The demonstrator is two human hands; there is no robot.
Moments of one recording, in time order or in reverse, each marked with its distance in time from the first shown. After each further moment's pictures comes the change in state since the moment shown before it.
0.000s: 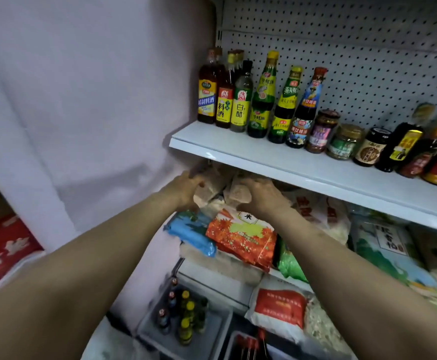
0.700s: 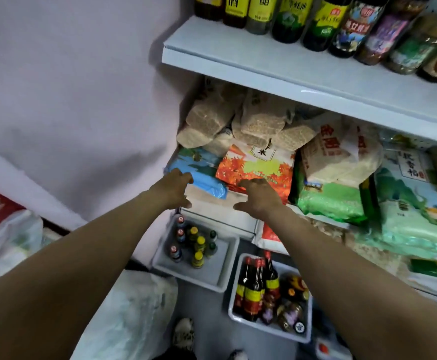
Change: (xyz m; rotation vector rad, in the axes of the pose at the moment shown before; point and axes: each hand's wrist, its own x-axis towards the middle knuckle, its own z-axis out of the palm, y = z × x) left_hand 0.012 -0.118 0.140 -0.127 -0.380 -0.025; right_hand 0.007 -0.028 0.179 0.066 -0.391 0.251
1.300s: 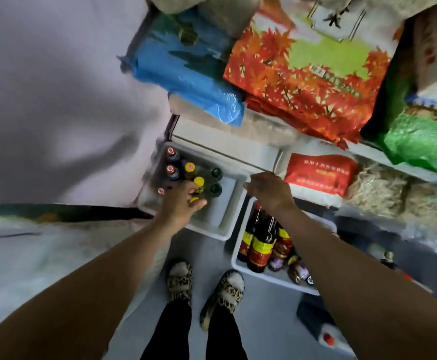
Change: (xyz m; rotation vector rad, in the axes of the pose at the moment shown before) left_hand 0.099 -0.063 0.320 -0.689 -0.017 -0.288; right_hand 0.121 0.124 0.292 0.355 -0.271 0.279
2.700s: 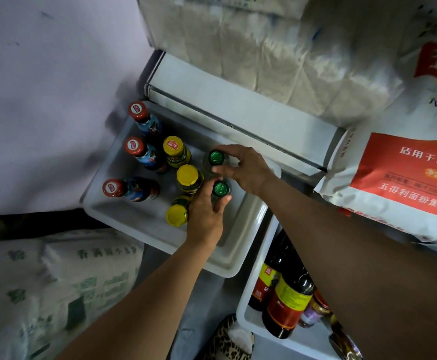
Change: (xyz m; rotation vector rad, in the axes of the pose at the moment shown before) left_hand 0.185 -0.149 0.215 -0.365 0.270 0.014; right_hand 0.264 0.055 0.176 0.342 -0.109 -0.404
